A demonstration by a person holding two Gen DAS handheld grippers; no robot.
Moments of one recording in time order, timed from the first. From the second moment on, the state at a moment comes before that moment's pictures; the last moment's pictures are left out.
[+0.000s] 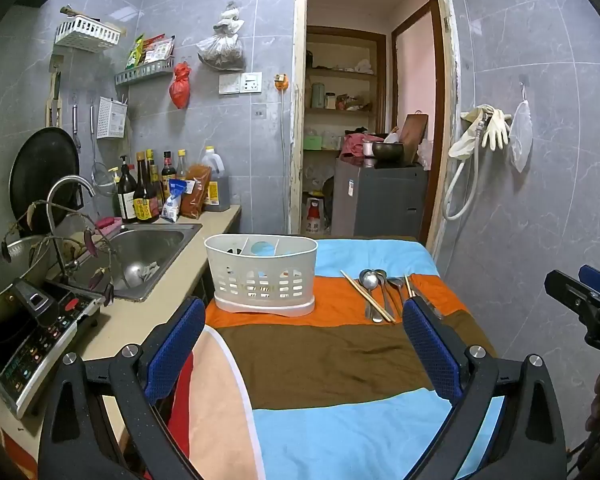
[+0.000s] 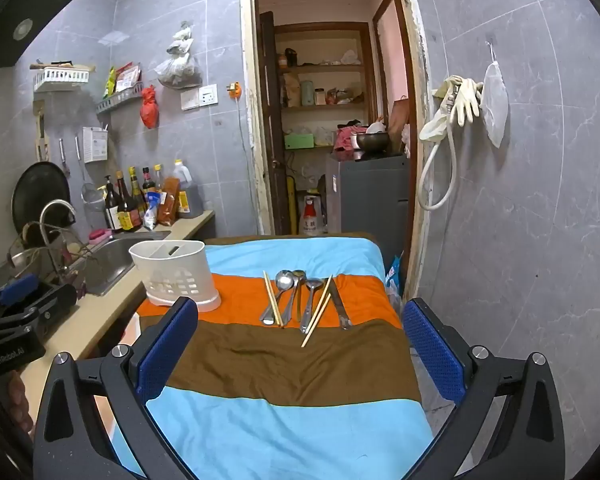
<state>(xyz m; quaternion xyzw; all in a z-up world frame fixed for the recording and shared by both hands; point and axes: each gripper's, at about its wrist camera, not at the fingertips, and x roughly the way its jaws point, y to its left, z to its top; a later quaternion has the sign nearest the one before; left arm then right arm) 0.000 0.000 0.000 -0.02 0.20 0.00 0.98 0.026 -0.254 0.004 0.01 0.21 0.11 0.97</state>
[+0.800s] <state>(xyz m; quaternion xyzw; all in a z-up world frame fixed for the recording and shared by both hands) 0.001 0.005 -0.005 -0.02 0.20 0.00 0.98 0.028 -0.253 0.002 0.01 0.21 0.11 0.97</state>
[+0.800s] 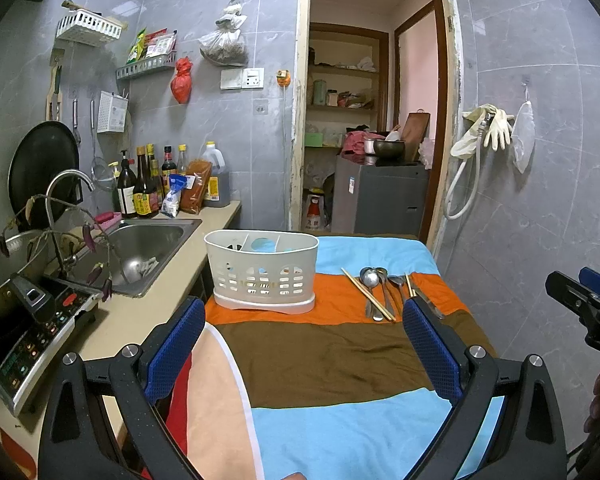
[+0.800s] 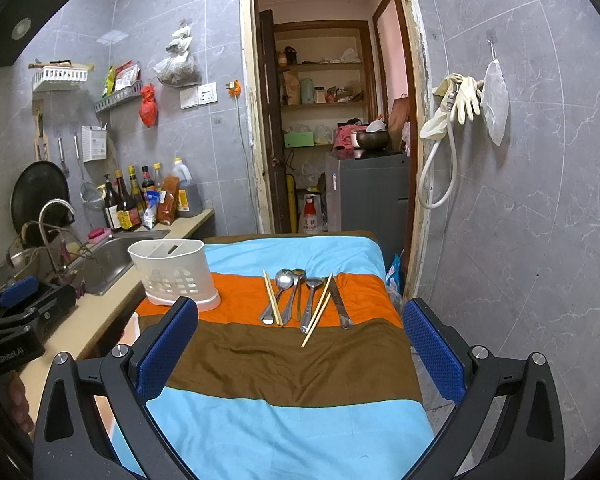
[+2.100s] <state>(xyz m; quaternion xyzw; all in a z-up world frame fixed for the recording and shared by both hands) 0.005 0.005 -0.013 -0.02 0.21 0.00 0.98 0.033 -0.251 -0.002 0.02 0.21 0.11 0.97</state>
